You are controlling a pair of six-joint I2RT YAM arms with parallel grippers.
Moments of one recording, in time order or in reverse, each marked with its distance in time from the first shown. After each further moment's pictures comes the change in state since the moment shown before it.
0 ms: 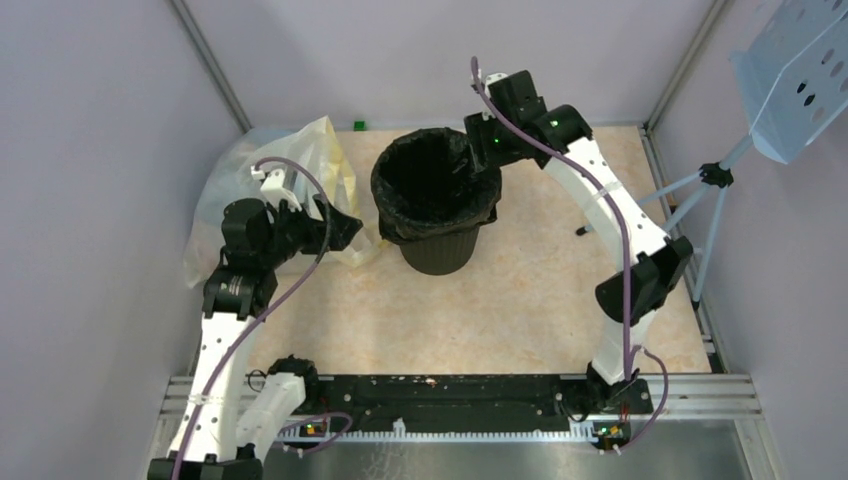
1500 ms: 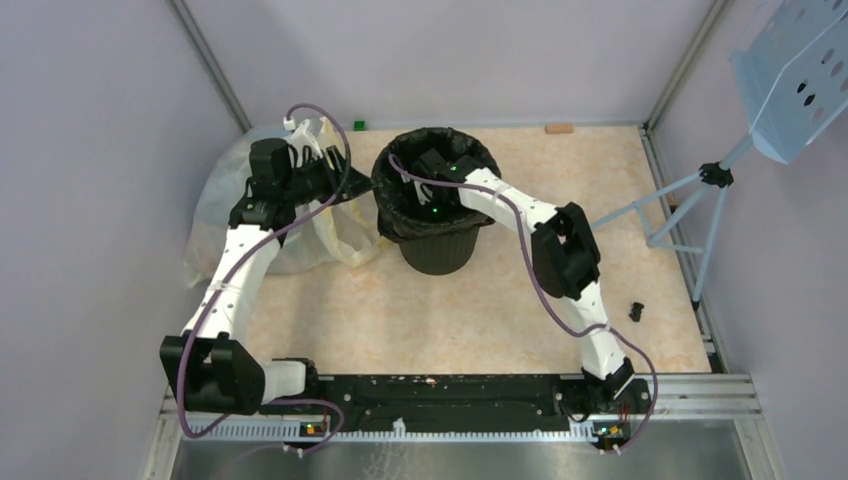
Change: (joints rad) left arm 0.000 0.435 0.188 0.186 0.224 -0.106; right arm 0.164 0.455 -0.119 0.001 -0.251 -0.020
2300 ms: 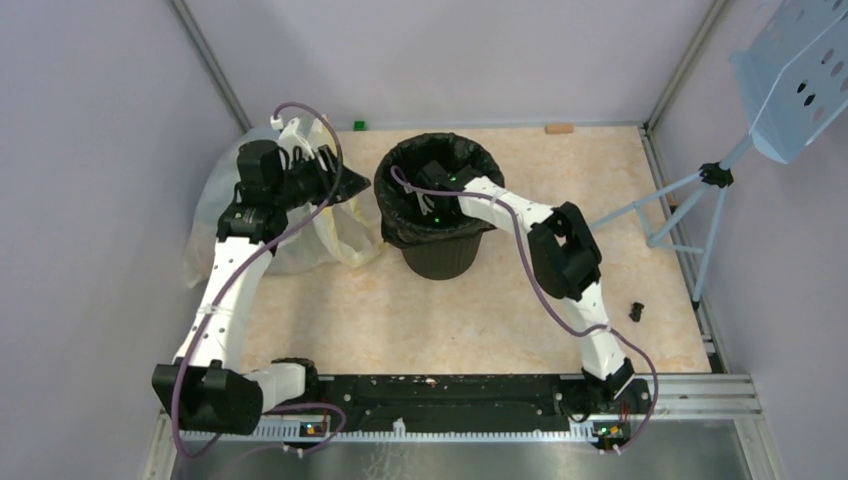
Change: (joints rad) left arm -0.002 -0.104 0.031 -0.080 -0.069 0.007; right arm 0.003 -0.045 -0.139 0.095 -0.006 0.001
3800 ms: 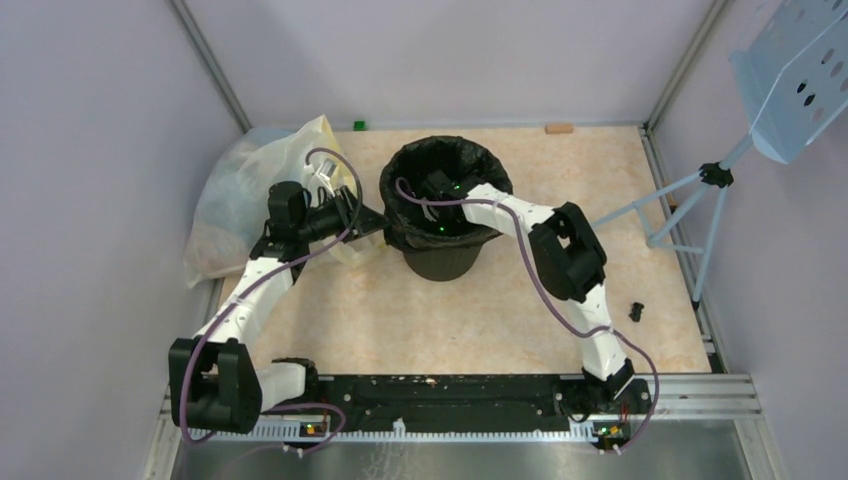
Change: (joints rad) left arm -0.024 0.024 -0.427 0.448 0.245 -0.248; right arm -0.003 -0.021 -0.113 0.052 -0.035 -0.006
